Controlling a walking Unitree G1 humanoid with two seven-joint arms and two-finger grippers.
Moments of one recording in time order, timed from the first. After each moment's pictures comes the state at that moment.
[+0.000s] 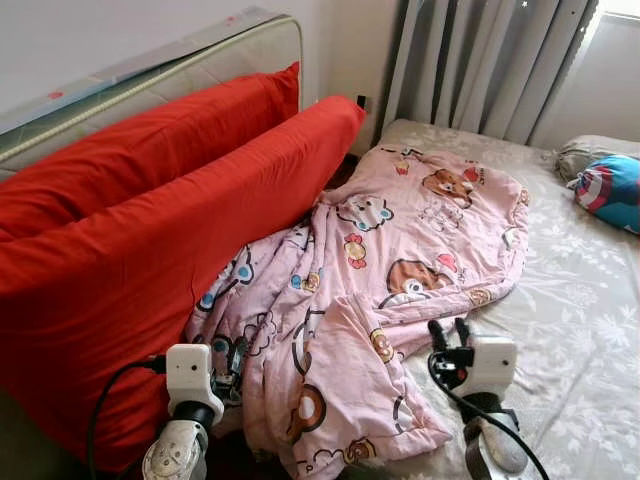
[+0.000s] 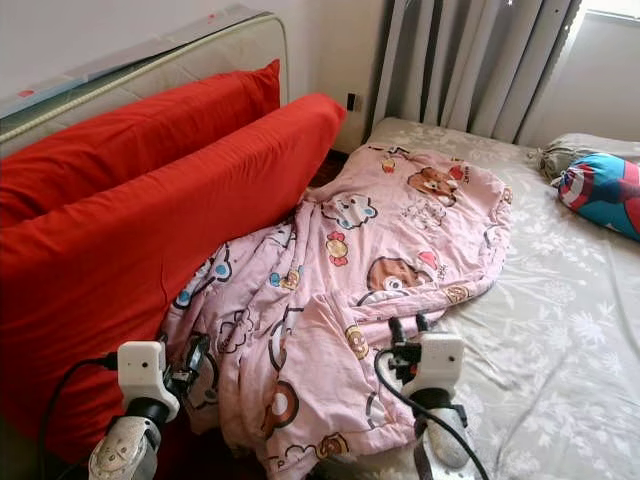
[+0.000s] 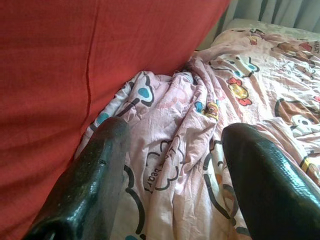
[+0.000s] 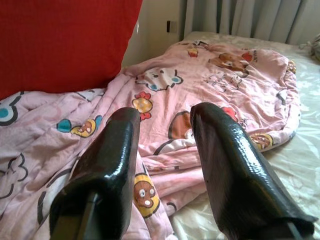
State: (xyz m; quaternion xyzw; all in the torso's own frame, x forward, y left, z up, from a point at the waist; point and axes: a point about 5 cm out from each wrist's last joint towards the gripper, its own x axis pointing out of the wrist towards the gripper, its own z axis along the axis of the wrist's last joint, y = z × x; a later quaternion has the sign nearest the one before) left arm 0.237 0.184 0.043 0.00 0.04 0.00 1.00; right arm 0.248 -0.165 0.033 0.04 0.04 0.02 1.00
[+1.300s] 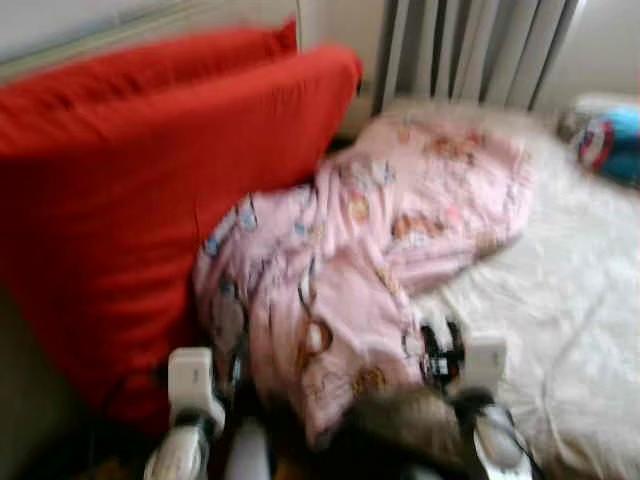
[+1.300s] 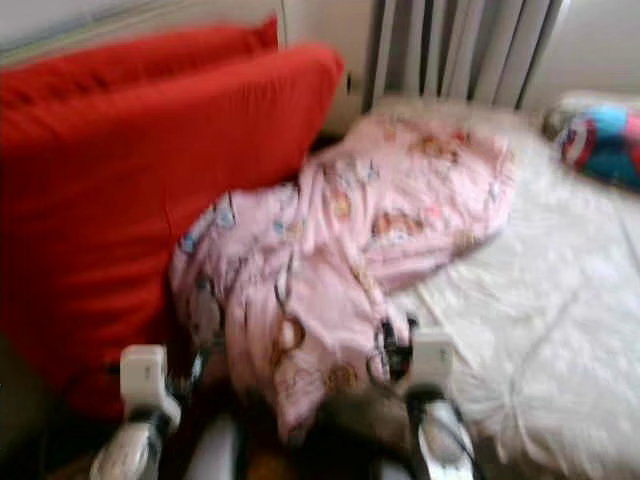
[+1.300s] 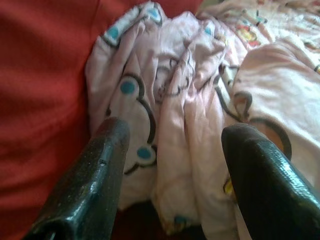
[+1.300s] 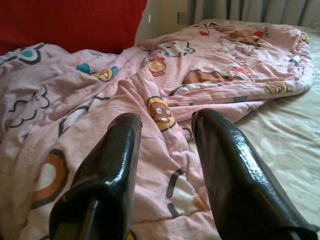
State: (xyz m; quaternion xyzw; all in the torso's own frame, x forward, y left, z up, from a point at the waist) left arm 0.236 0.183 0.039 -0.01 0.05 0.00 1.00; right arm 0.247 -0.157 0.033 0.03 0.05 0.05 1.00
